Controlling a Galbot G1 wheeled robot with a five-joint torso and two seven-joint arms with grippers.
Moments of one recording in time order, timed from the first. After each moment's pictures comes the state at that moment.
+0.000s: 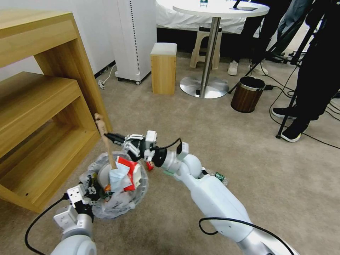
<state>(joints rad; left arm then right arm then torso) 1.64 -1.54 -0.63 -2.22 -0.32 0.33 -0.26 -0.65 1.45 -0.17 1.44 0.66 0.26 -0.96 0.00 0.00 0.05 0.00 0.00</state>
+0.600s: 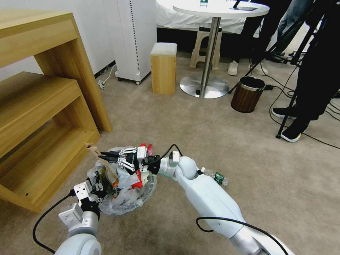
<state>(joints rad) 1.64 -1.53 -0.63 -2.24 -0.35 0.34 -0.27 -0.65 1.45 -0.14 1.37 0.54 0.32 -1.01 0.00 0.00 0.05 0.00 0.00</state>
